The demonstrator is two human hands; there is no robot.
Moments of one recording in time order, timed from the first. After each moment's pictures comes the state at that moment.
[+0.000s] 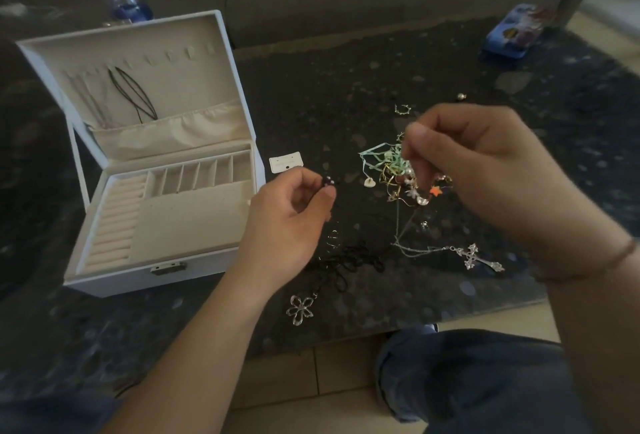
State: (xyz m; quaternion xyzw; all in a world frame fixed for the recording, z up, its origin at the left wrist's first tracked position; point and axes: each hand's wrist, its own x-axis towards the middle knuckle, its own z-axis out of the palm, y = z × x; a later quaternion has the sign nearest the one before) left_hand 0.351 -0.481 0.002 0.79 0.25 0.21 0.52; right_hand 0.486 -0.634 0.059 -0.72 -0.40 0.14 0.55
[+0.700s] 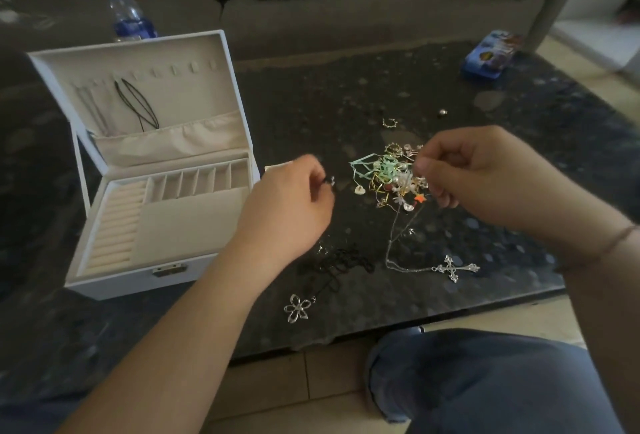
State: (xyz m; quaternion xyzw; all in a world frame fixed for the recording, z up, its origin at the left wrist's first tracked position) left_hand 0.365 -0.472 0.024 0.92 0.24 0.18 0.26; right_hand 0.500 -0.654 0.072 -0.84 -0.38 0.14 0.37
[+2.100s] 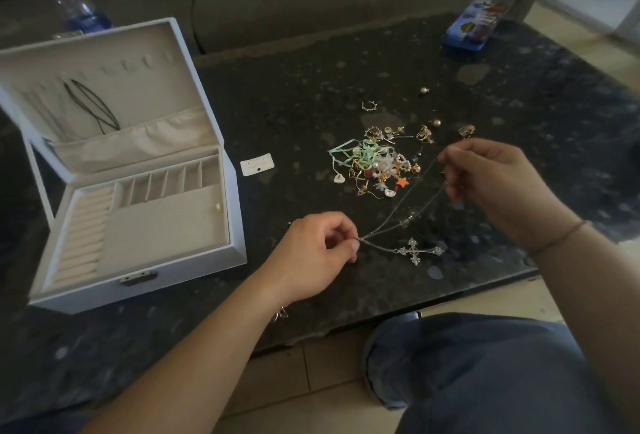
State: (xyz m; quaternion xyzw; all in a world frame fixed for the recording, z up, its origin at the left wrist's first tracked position) left_hand 0.372 -0.508 -0.036 0.88 0.13 -0.02 0.45; right_hand 0.547 -0.692 -0.011 -0.75 -0.13 0.19 0.62
